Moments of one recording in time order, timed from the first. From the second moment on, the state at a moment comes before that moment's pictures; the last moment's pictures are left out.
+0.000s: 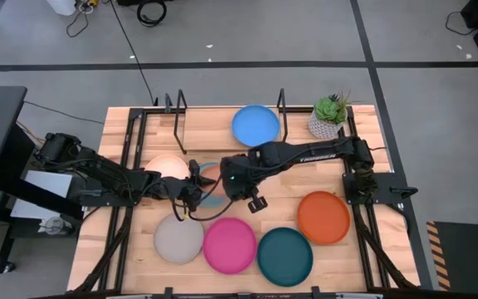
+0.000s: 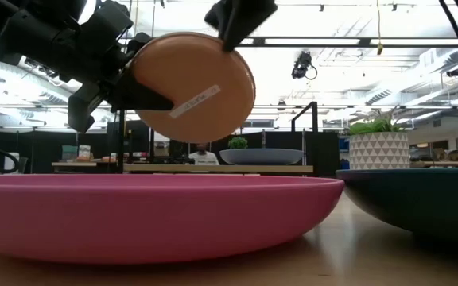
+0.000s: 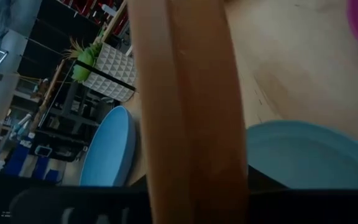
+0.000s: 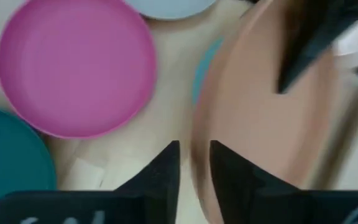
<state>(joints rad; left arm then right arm) -0.26 1.29 0.41 0.49 -0.53 0.74 0.12 2.02 2.03 -1.15 -0.06 -0.35</state>
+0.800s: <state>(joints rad) -0.02 1.29 0.56 0.34 -0.77 0.66 0.27 2.00 2.23 -1.56 0.55 0.13</state>
